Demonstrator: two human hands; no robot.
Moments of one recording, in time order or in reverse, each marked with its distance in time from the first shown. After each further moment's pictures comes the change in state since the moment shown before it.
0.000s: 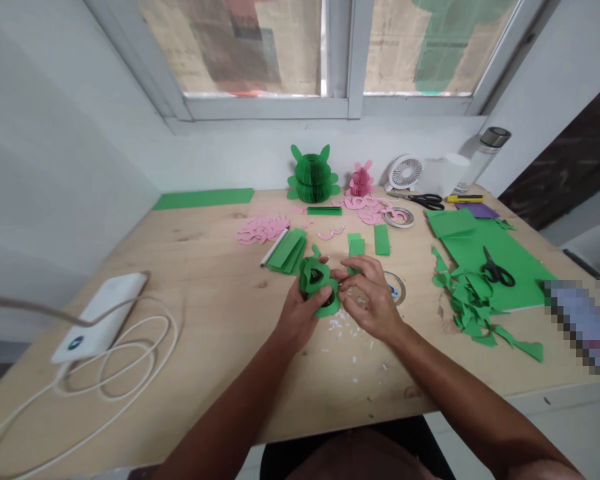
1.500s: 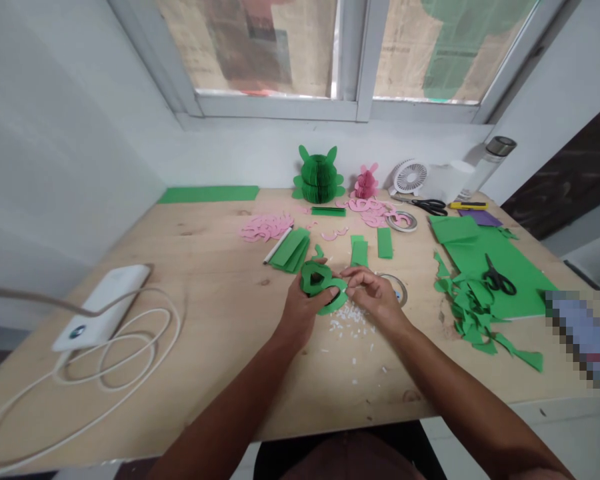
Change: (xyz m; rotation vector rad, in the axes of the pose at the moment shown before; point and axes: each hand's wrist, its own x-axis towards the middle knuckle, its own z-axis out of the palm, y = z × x) left_hand 0.009 -0.008 -0.007 0.201 0.236 0.038; right_hand 0.000 0.012 0.006 0.664 -0.040 0.480
